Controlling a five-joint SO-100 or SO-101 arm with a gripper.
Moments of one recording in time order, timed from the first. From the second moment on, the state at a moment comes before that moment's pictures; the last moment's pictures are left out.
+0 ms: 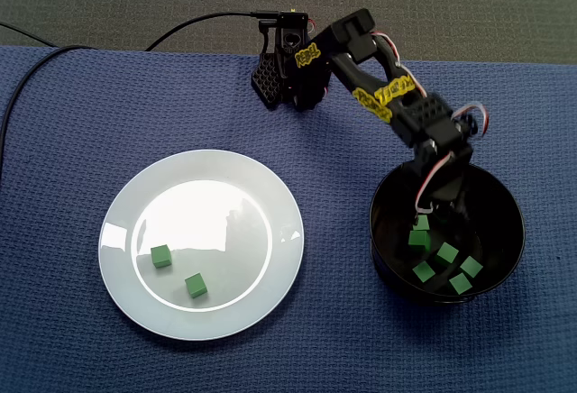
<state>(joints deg) -34.7 66.1 55.4 80.9 -22.6</state>
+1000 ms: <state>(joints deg) 37.1 40.8 13.5 91.8 -29.3</state>
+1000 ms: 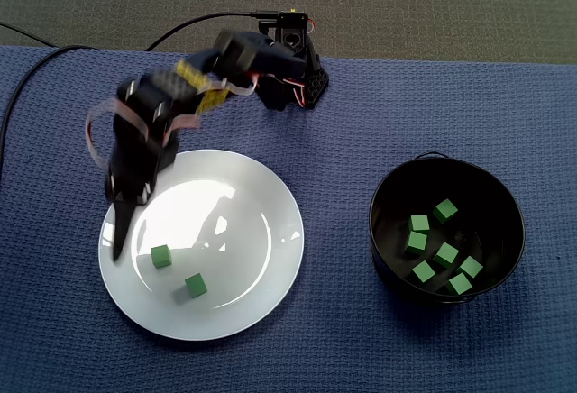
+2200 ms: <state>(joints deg) 33.9 21.9 8.8 91.4 -44.3</state>
